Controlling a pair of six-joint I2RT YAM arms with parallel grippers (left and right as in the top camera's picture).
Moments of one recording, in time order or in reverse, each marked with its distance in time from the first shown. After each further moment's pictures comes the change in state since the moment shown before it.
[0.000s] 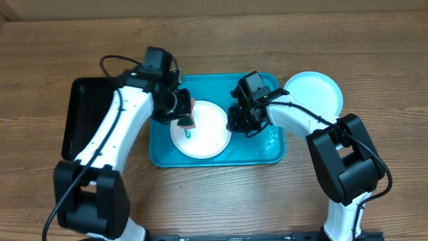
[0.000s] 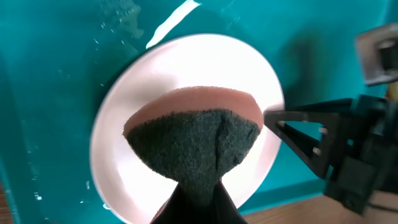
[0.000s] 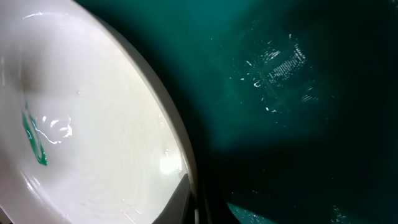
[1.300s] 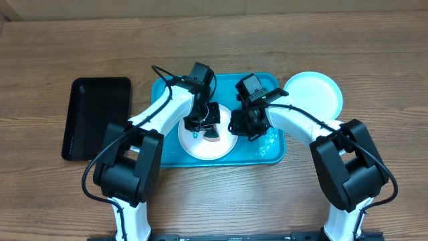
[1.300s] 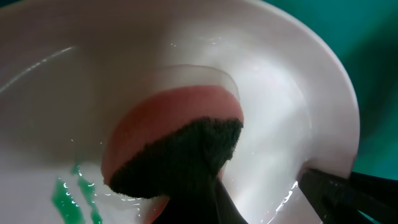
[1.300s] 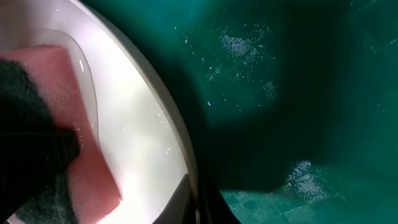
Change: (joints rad) left arm -0.182 0.275 0.000 0.156 -0.004 -0.156; right arm 0.027 -0.049 0.006 -0.143 0.157 0.080
